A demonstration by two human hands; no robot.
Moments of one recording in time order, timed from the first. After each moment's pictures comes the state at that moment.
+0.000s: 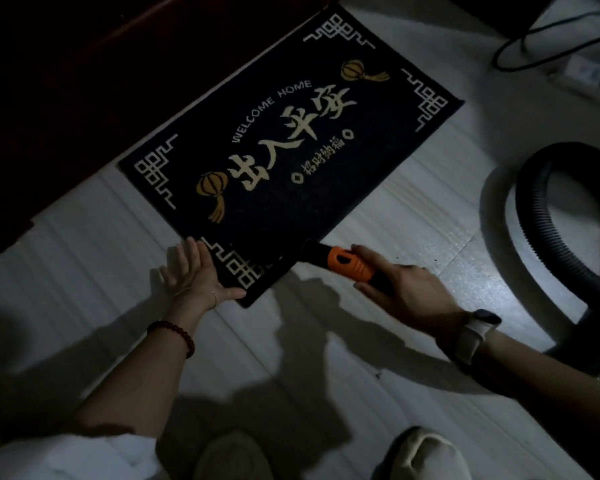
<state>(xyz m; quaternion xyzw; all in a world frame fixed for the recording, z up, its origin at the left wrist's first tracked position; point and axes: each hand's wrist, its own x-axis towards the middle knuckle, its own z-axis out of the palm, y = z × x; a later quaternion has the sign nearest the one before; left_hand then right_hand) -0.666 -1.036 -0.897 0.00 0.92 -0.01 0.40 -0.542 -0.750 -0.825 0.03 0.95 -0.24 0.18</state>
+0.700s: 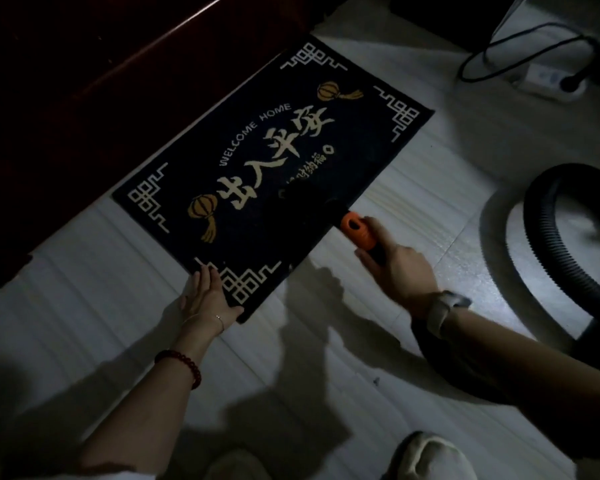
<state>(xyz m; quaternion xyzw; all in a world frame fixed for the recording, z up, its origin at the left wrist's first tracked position) -0.649 -1.022 -0.903 0.02 0.93 0.01 0.37 -0.559 -0.740 -0.833 0.18 0.94 -0.28 0.09</state>
